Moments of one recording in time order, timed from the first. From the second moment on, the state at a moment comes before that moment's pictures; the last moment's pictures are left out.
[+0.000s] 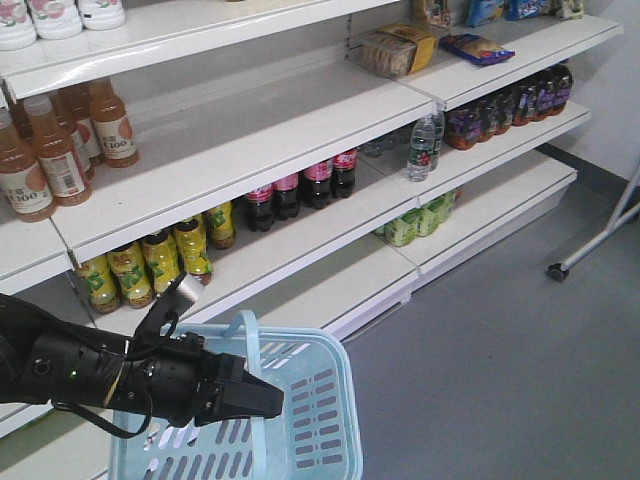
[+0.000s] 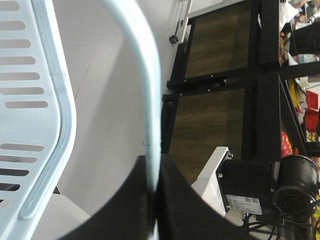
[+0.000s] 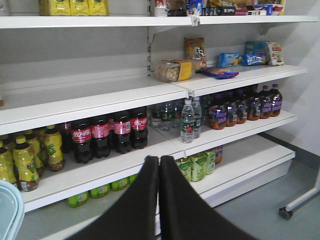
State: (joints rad) left arm -0.29 1.63 -0.69 1.65 -0.91 -2.15; right arm 0.07 -0.01 0.03 0.01 0.09 0.00
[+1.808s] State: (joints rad) left arm -0.29 1.63 -0.69 1.65 -0.91 -2.15; right arm 0.07 -0.01 0.03 0.01 0.09 0.00
